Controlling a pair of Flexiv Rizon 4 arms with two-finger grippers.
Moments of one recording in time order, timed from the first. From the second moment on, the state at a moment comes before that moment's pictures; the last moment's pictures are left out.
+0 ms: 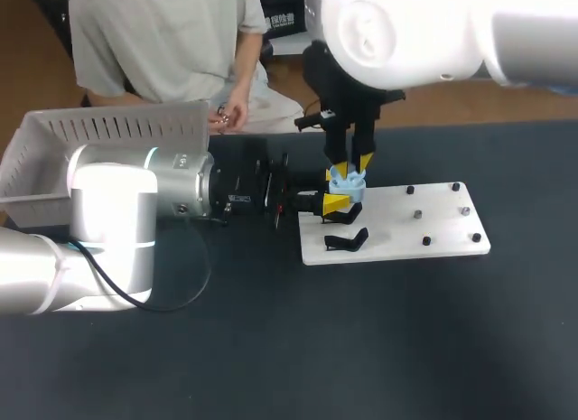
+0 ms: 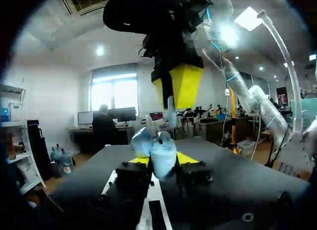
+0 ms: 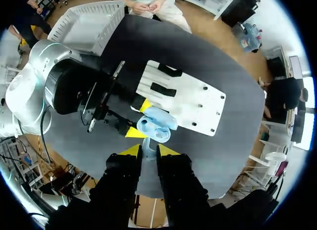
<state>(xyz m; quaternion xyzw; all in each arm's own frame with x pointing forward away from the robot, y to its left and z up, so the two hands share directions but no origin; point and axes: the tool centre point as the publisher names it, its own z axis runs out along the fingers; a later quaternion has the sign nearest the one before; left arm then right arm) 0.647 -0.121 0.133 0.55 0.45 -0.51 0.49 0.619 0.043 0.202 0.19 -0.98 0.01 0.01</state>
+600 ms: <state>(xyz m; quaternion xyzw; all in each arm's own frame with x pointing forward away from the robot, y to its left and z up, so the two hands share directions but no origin) 0.647 -0.121 0.133 0.55 0.45 -0.51 0.49 0.626 0.052 0.193 0.20 -0.98 0.02 0.01</state>
